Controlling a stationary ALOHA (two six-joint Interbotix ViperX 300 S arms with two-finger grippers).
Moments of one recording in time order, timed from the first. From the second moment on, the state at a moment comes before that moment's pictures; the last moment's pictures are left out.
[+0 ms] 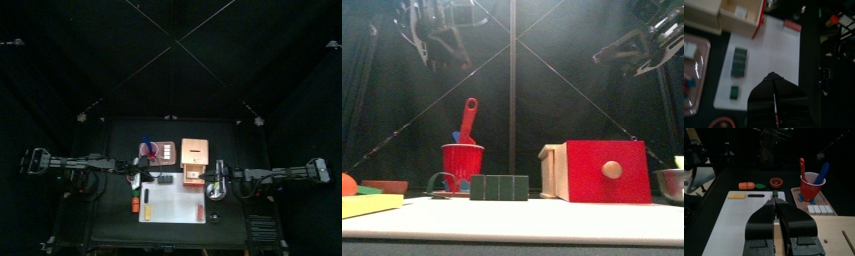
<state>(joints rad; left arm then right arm) 0.06 -0.35 0.59 -0.27 0.64 -0.12 -0.02 -0.80 1.17 -0.05 -0.27 0.00</state>
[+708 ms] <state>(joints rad) -0.24 -0.17 0.56 0.13 1.05 -1.37 -0.07 -0.79 1.17 -0.05 -0.20 0.00</state>
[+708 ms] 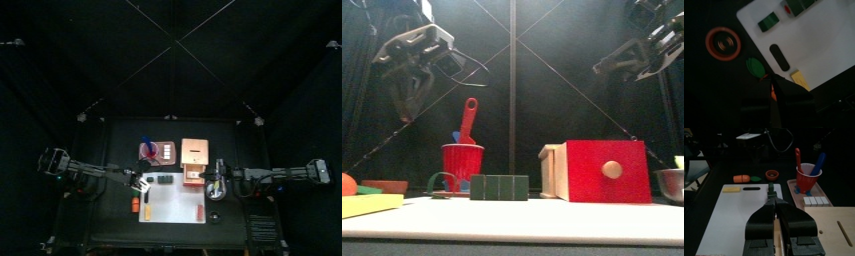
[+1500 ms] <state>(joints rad) -0.46 -0.05 0.71 0.14 0.82 -1.89 -0.08 -0.79 1.17 -0.07 -0.13 0.00</state>
